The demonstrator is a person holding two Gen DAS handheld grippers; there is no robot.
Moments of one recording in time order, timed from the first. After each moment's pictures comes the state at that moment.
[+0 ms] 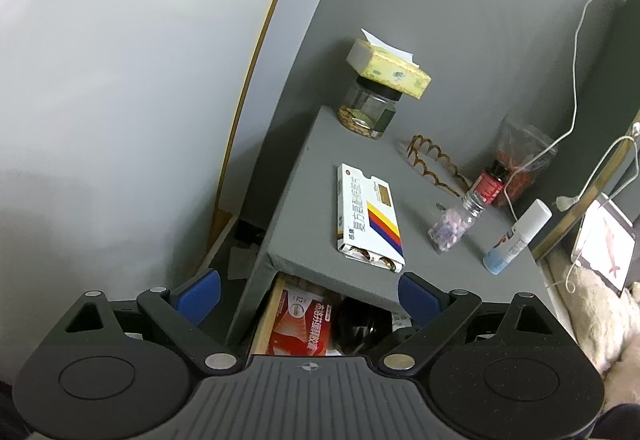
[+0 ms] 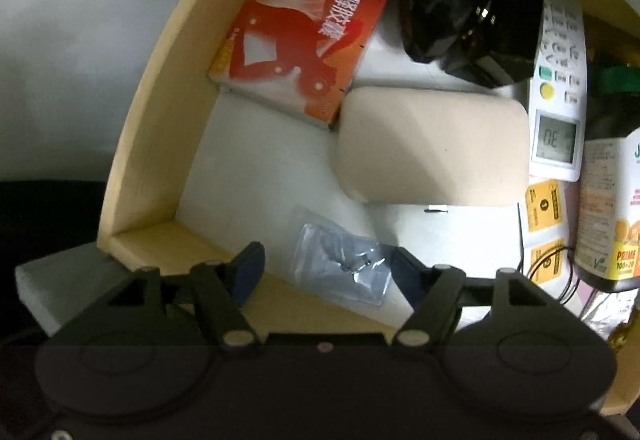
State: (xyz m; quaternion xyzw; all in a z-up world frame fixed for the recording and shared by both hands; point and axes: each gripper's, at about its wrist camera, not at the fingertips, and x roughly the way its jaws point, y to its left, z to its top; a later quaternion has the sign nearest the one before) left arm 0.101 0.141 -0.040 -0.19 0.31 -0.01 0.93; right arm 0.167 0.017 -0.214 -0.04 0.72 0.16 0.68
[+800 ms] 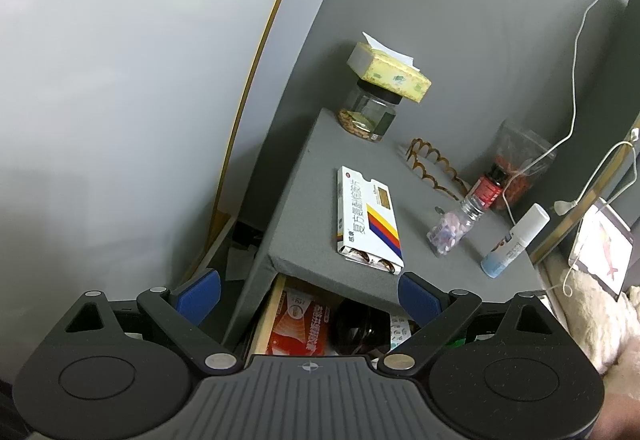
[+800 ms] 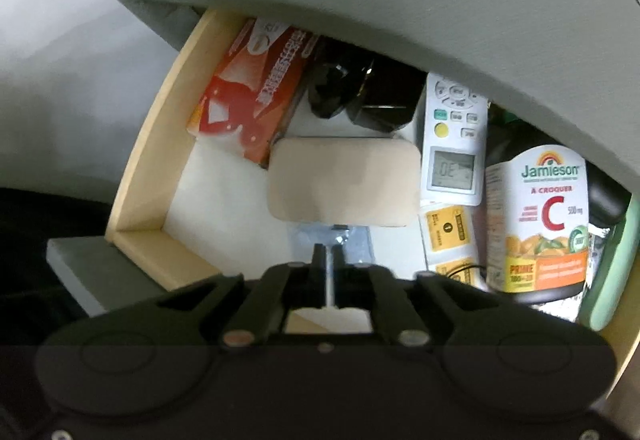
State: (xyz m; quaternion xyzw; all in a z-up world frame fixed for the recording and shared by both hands) left arm 0.099 0.142 -0.039 -0.20 0.31 -0.01 0.93; right arm 0.119 -0.062 -0.185 0.00 0.67 0.18 0.72
